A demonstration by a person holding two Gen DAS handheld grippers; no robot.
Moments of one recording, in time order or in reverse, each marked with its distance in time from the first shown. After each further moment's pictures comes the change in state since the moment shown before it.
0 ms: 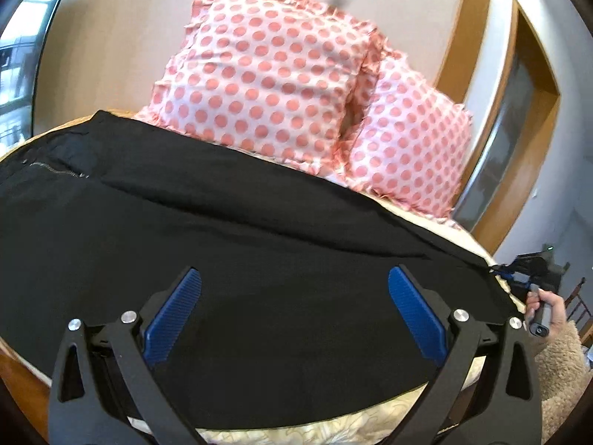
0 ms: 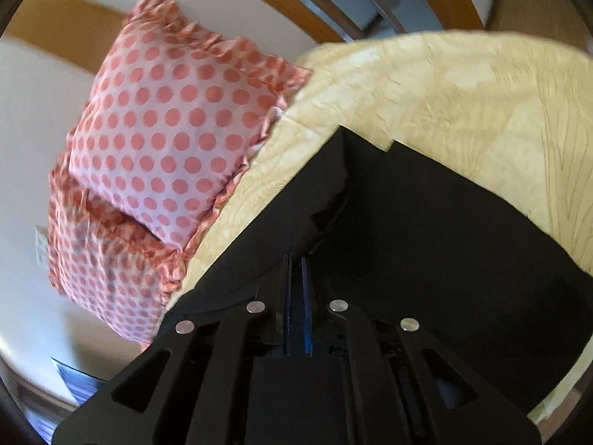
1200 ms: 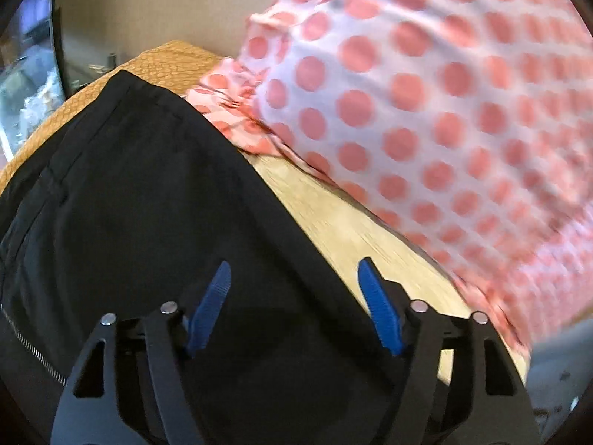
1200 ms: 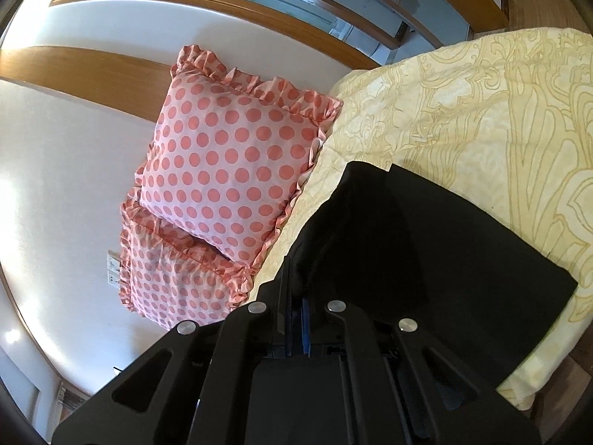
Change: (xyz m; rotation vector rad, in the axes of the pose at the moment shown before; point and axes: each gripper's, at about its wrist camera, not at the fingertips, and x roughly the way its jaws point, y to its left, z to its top) left arm 0.243 0.180 0.213 -0.416 0.386 0.404; right arm -0.060 -0.032 -0.007 0.010 -0.090 0.273
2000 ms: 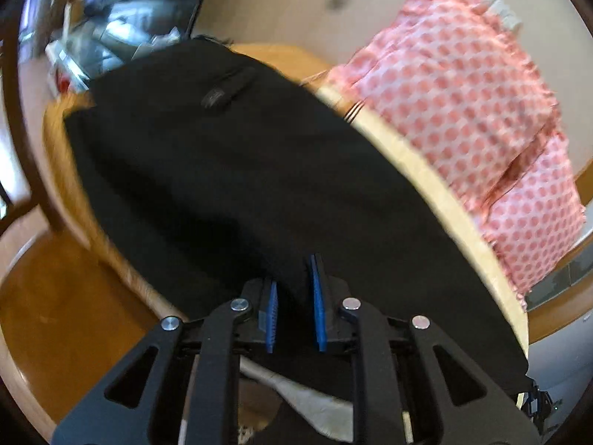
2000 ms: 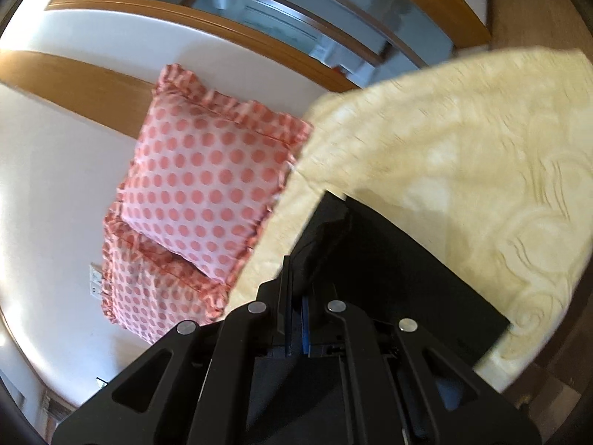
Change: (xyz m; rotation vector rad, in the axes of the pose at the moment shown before) left arm -0.182 0.192 -0.258 -0.110 -0.164 -0.053; right arm -0.015 -0.031 0.010 0.013 -0.050 -0.078
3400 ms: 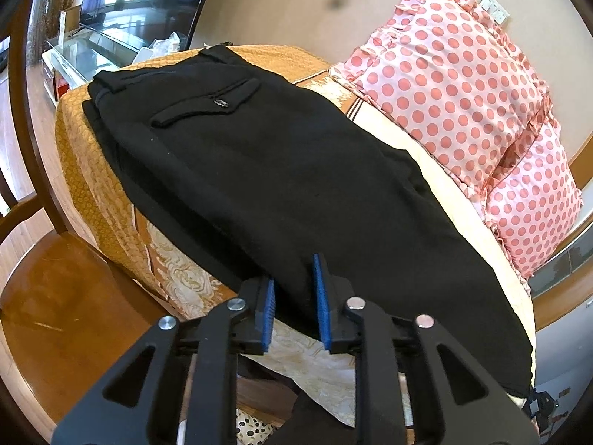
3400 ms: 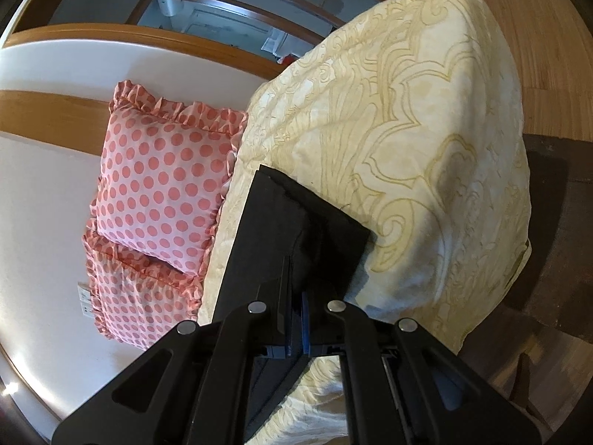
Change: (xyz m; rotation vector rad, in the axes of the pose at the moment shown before) left arm -0.010 0.016 -0.019 0.055 -0.023 -0.018; right arm -0.038 -0.042 -0.025 0.145 0.015 -0.086
